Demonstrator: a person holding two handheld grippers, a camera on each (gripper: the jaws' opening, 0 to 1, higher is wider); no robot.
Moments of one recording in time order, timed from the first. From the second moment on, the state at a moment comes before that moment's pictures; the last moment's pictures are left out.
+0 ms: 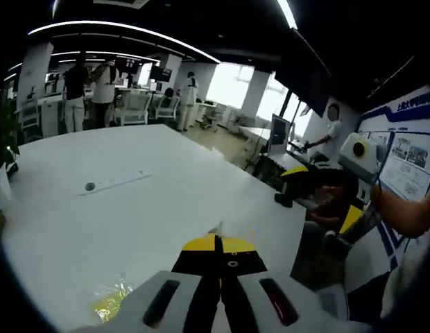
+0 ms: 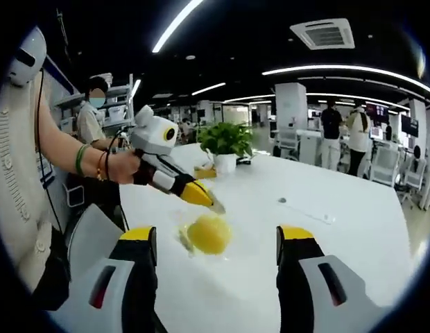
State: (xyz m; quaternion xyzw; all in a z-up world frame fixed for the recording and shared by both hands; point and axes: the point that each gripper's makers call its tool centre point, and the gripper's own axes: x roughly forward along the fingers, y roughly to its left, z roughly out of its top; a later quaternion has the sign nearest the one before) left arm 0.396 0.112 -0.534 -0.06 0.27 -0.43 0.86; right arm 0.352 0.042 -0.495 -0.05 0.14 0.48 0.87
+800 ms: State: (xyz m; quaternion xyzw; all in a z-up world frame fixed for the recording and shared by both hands) left arm 0.413 0.134 -0.441 -0.05 0.19 -0.44 0.87; right arm 0.408 0.107 -0.477 -0.15 0.15 0.59 0.78
